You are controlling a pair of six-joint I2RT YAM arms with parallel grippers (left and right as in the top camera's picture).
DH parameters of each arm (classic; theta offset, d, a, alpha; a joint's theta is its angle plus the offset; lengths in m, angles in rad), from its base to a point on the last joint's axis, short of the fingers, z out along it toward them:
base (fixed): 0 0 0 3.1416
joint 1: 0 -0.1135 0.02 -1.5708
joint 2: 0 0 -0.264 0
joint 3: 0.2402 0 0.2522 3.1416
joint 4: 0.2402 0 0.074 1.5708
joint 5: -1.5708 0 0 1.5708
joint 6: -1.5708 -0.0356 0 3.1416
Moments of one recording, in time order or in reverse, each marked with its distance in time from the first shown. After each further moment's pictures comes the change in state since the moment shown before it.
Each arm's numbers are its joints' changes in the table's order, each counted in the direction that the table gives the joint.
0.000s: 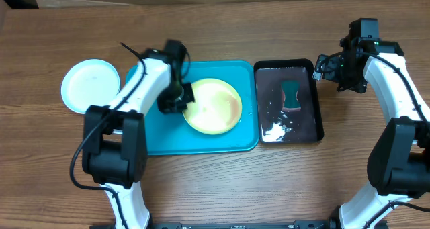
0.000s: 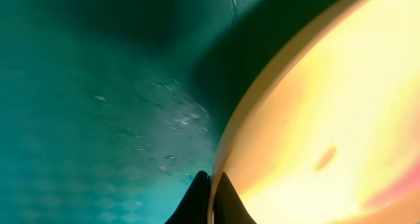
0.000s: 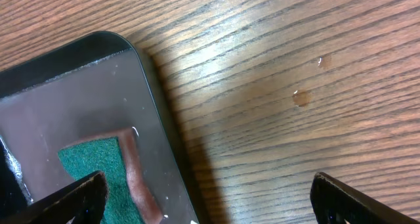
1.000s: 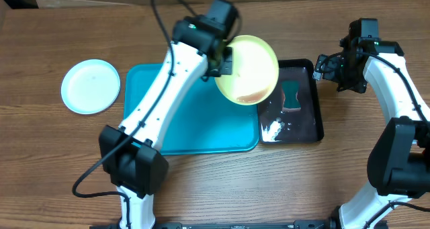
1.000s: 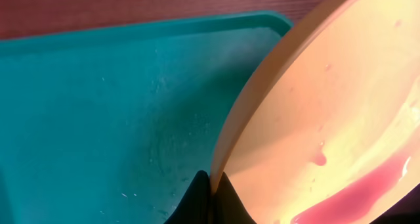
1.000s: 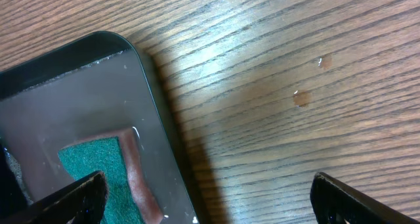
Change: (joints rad) left arm 0.312 -0.001 0.544 0.170 0.255 -0.029; right arm 0.000 0.000 0.000 0.000 0.000 0.000
